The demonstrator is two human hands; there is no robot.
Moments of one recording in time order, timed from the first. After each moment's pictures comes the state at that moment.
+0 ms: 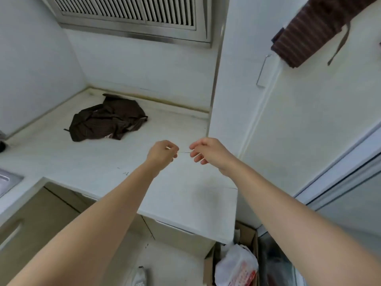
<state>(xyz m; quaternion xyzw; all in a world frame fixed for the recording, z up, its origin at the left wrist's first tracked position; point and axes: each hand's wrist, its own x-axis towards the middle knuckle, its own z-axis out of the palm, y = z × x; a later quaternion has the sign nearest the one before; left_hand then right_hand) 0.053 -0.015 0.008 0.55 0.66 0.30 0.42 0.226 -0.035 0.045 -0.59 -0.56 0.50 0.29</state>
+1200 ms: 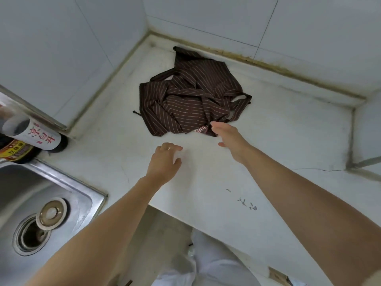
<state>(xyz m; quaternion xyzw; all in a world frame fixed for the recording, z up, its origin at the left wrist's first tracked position) -0.350 0.159 -0.148 0.66 0.69 0.09 0.28 -0.142 0.244 -0.132 -0.63 -0.45 0.59 0.23</state>
